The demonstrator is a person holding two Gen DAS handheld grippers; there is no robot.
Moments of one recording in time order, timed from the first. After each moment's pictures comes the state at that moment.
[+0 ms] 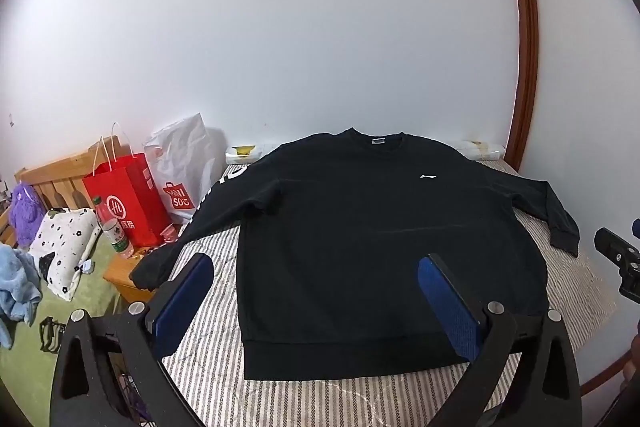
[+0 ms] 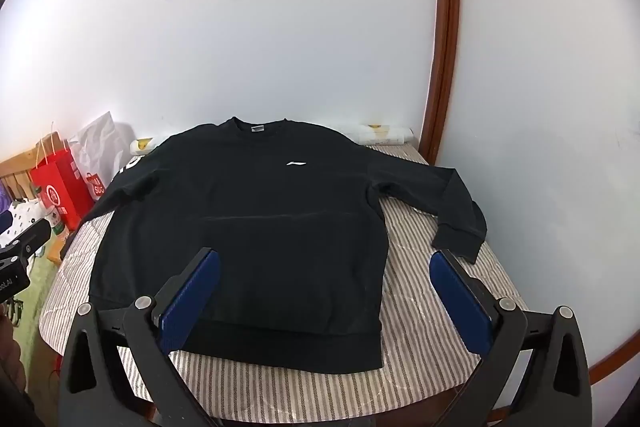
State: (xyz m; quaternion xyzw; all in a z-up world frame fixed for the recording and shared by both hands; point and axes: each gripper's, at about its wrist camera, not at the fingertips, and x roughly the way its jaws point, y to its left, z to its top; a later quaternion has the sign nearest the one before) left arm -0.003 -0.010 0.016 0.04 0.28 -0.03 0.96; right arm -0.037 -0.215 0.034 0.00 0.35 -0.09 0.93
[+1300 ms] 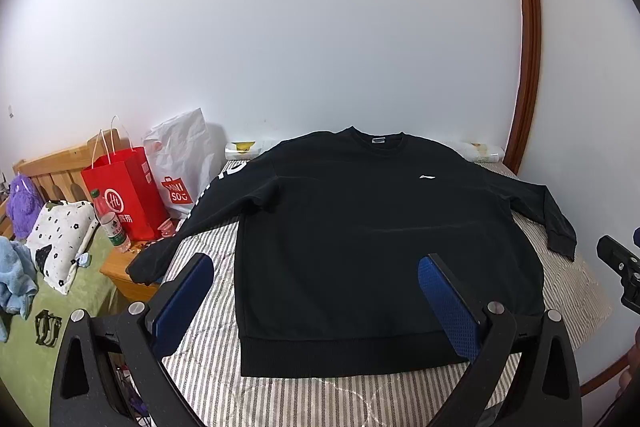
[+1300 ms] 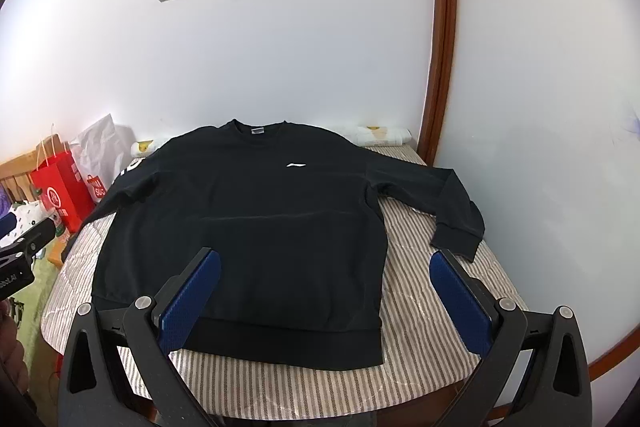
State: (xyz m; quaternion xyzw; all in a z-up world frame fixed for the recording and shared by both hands) left arm -0.007 -0.008 0.007 0.03 0.28 -0.03 0.96; right arm -0.045 -0.213 0.035 0.00 0.35 -0.09 0.93
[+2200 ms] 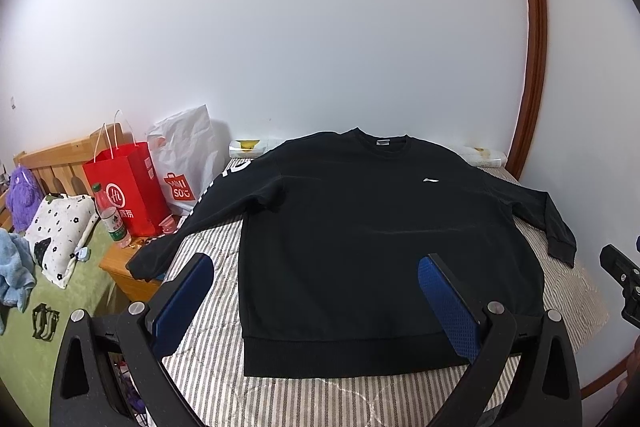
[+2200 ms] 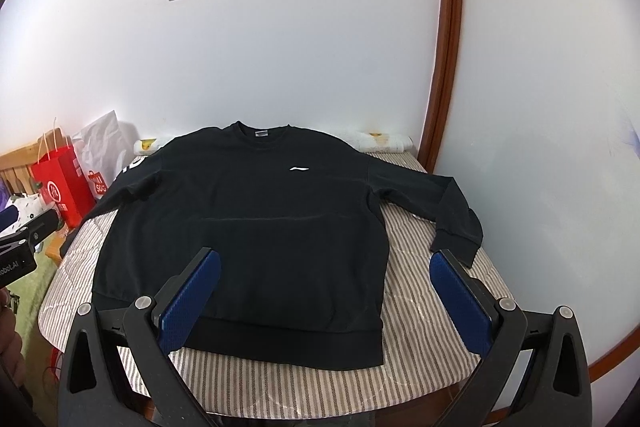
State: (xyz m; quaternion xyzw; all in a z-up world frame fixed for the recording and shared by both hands) left arm -0.006 0.001 0.008 0.02 0.28 -0.03 0.96; right arm -0.051 -0.200 0.041 -0.02 0.34 -0.09 0.94
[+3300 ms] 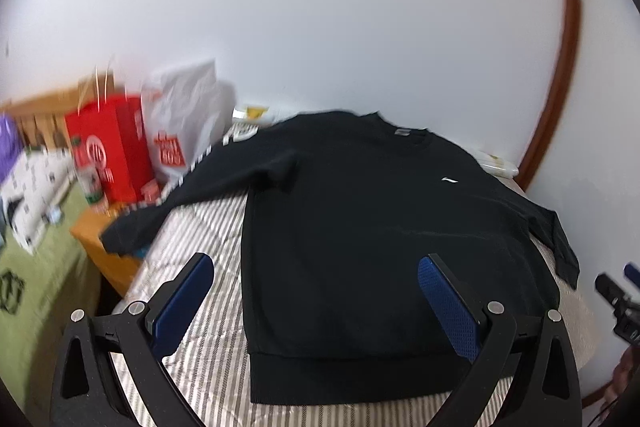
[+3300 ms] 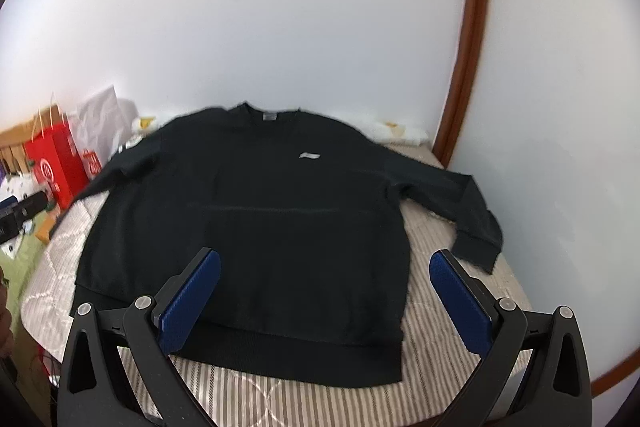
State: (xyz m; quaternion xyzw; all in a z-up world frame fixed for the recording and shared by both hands) left arm 0.061 0.076 -0.050 -0.07 0.32 -0.04 0.94; right arm -0.001 -0.181 -0.008 -0.05 0.37 -0.08 0.92
